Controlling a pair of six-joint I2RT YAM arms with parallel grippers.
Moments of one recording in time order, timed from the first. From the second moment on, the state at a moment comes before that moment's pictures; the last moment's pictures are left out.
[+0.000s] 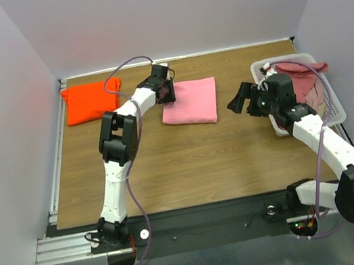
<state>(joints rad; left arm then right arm) -0.45 2.35 1.89 -0.38 -0.02 -0.35 0.17 1.16 0.84 -0.21 -0.27 0.52</state>
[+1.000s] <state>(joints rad) -0.34 2.35 1.94 -0.42 -0.74 0.19 0.17 1.04 0.58 -0.21 0.00 0.53</state>
